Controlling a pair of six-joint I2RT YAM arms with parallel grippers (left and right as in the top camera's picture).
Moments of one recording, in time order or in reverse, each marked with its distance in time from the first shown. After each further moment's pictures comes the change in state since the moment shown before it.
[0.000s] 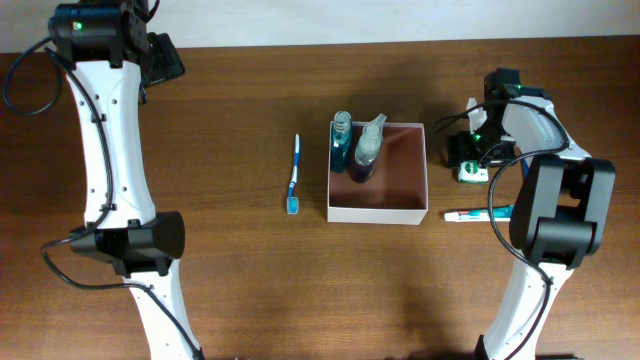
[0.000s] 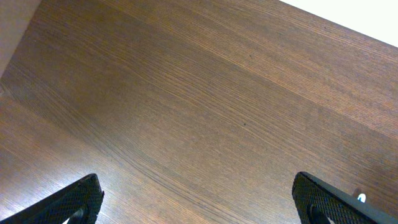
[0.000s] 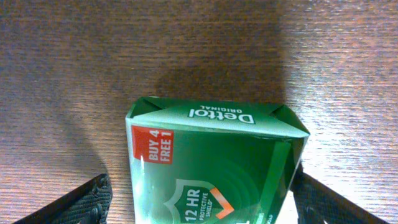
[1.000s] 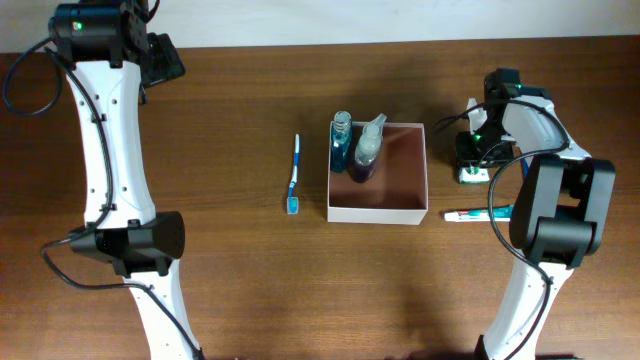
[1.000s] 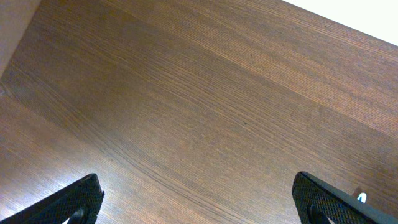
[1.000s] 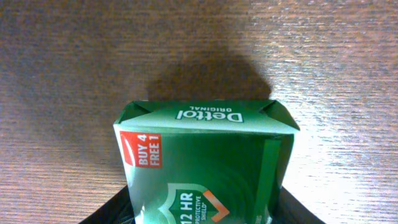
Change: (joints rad) left arm 0.000 0.000 0.000 -0.003 0.000 0.000; right arm 0.000 0.002 0.006 -0.015 -0.001 0.002
